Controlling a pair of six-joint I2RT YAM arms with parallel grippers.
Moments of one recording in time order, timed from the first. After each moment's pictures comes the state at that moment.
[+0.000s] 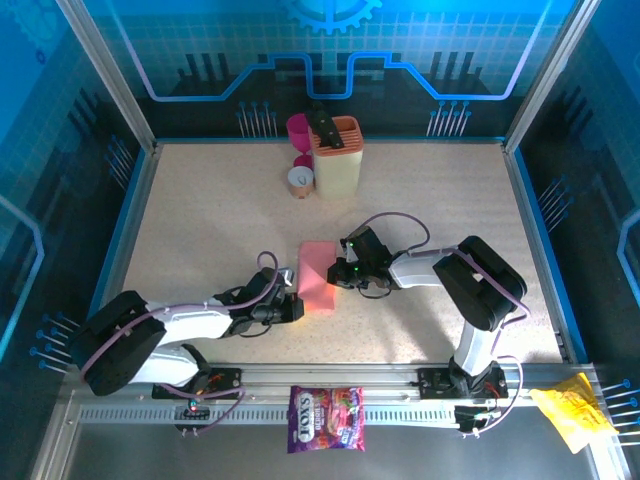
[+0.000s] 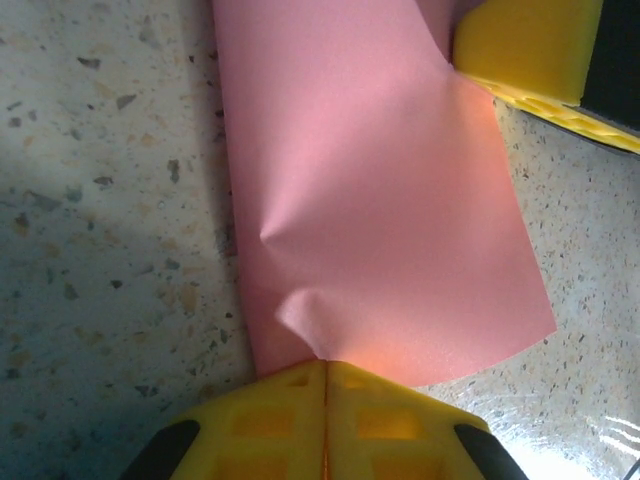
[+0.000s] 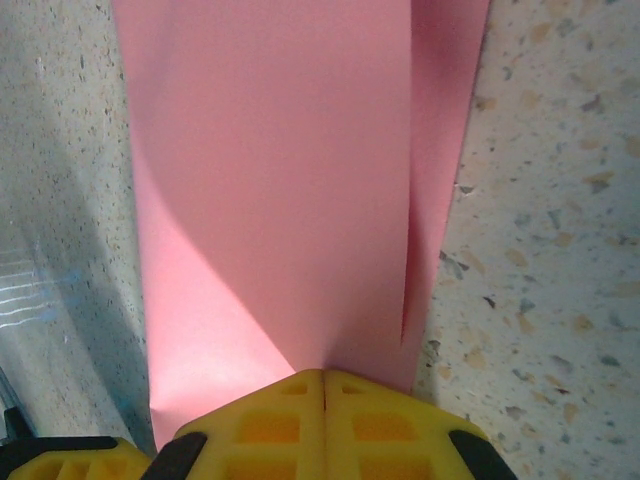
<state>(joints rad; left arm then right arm) -0.73 1.32 0.33 0.14 0.18 -0.85 0.66 1.81 0.78 0.10 -0.37 0.80</state>
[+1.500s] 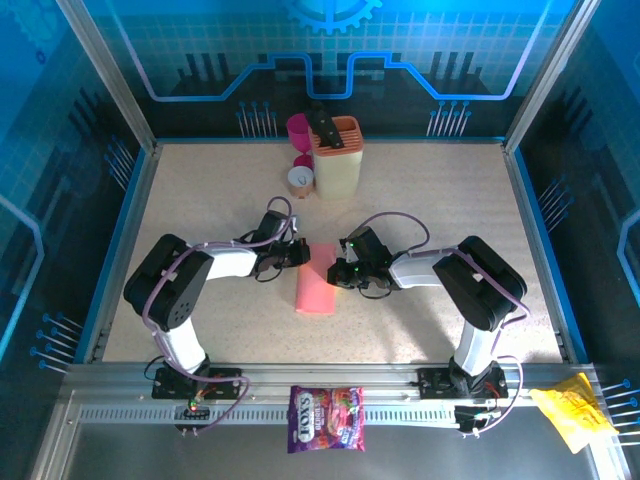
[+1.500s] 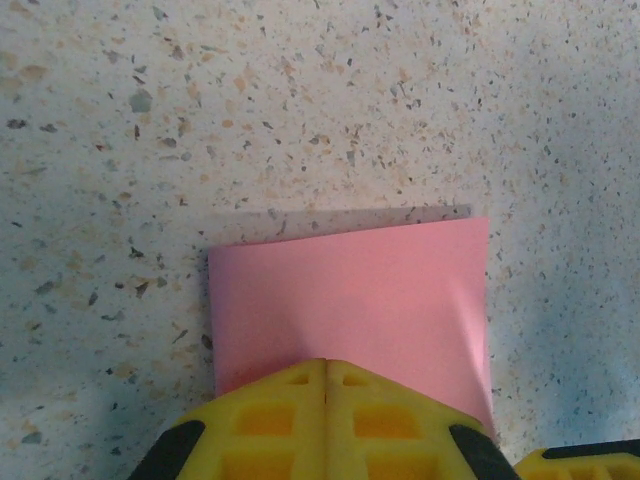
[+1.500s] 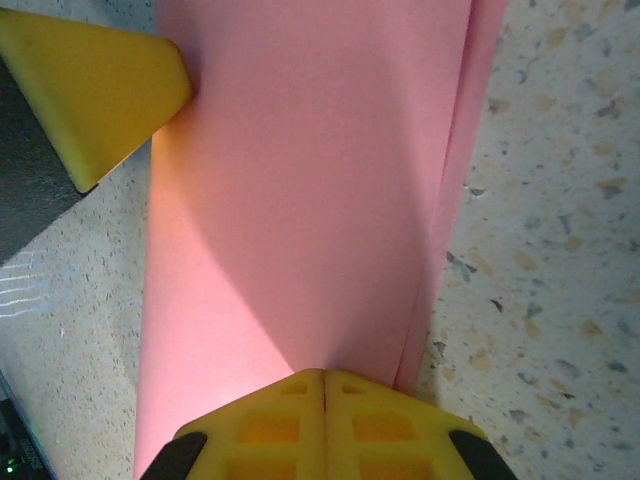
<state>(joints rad) -0.45 1.77 0.80 0.10 0.26 -0.61 0.66 1.81 0.77 0.11 -0.38 0.78</state>
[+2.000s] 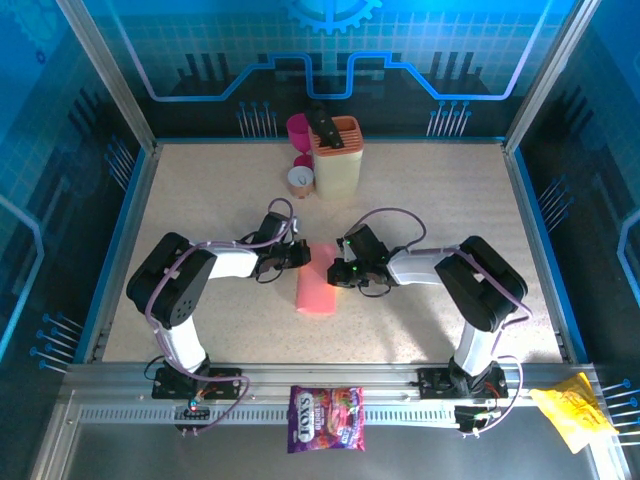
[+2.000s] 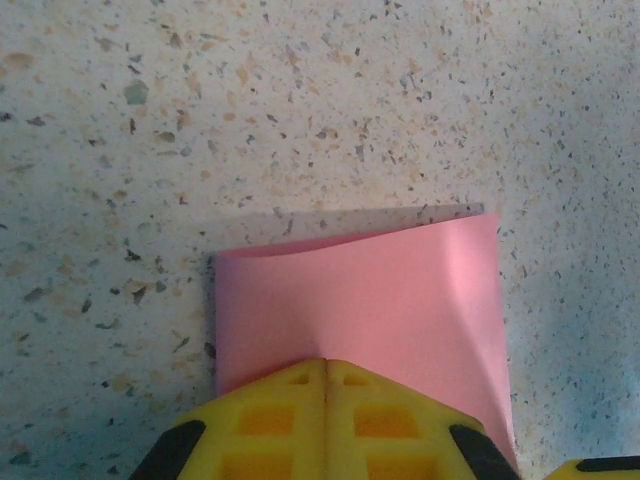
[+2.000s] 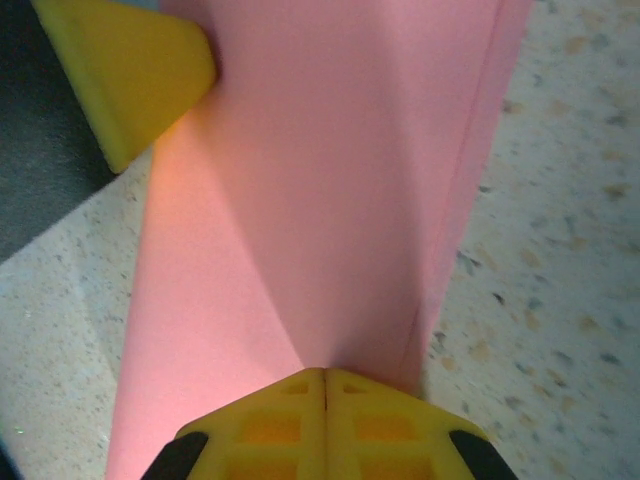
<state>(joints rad) -0.45 1.79 0.79 0.13 0.25 -0.61 0.67 1.77 0.83 -0.04 -0.34 0.69</state>
